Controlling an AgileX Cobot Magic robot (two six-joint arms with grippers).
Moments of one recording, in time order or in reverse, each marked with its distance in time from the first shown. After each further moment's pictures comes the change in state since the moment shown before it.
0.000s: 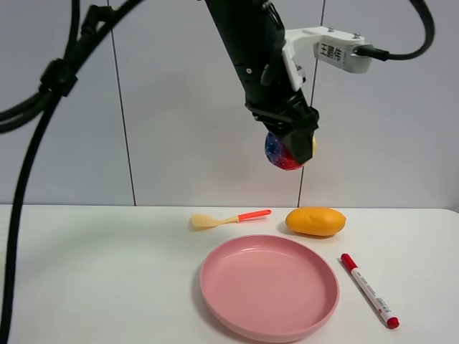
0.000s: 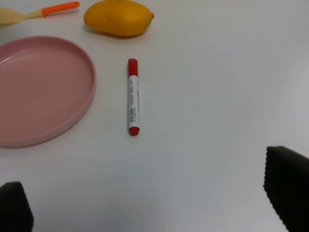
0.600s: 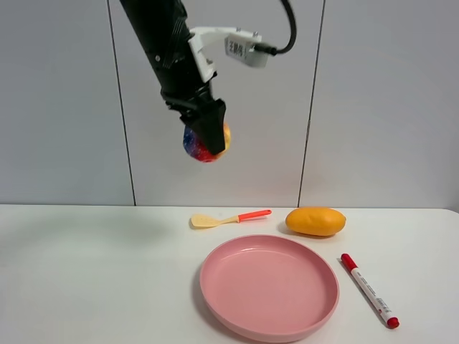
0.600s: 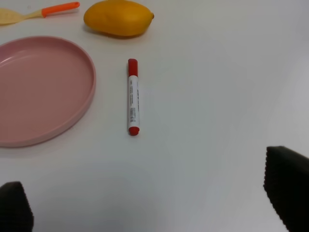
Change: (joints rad) left arm 0.190 -0.202 0.226 -0.004 0.073 0.065; right arm 0.000 0.000 0.000 0.000 0.000 0.000
